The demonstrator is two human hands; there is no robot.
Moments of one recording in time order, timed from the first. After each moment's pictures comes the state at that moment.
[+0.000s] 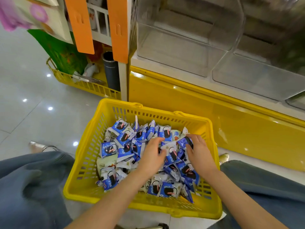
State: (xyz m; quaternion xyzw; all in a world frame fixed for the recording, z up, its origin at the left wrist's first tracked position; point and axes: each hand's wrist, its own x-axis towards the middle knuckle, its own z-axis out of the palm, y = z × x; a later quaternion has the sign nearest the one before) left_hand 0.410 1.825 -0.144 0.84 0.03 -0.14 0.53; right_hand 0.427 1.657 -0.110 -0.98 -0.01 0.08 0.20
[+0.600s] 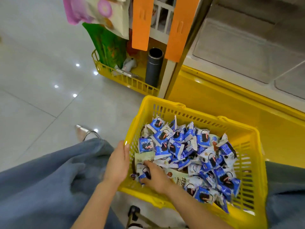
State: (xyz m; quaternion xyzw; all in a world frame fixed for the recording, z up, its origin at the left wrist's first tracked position) left_hand 0.348 2.016 -0.161 0.86 0.23 -0.02 0.46; right_hand 0.369 1.861 -0.209 -0.86 -0.14 0.41 0.28
